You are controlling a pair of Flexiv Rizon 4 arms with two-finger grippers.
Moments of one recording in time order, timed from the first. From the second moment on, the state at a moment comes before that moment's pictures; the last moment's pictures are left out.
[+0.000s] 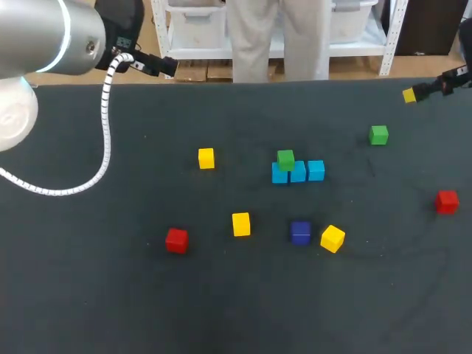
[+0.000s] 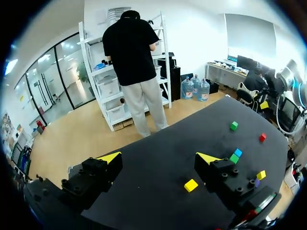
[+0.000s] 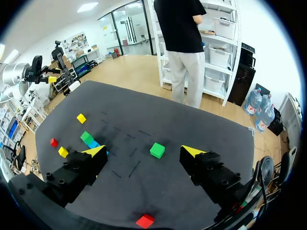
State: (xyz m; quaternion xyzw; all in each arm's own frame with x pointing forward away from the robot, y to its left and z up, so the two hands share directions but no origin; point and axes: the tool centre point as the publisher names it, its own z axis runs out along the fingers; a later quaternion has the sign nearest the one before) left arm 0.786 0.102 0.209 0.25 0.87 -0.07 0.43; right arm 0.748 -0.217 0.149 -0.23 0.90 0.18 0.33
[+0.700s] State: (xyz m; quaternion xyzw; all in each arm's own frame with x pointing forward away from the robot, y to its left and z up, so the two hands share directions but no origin) left arm 0.786 0.102 0.209 0.25 0.87 -0.07 0.43; right arm 0.733 -0.187 0.123 -0.37 0.88 0.14 0.28
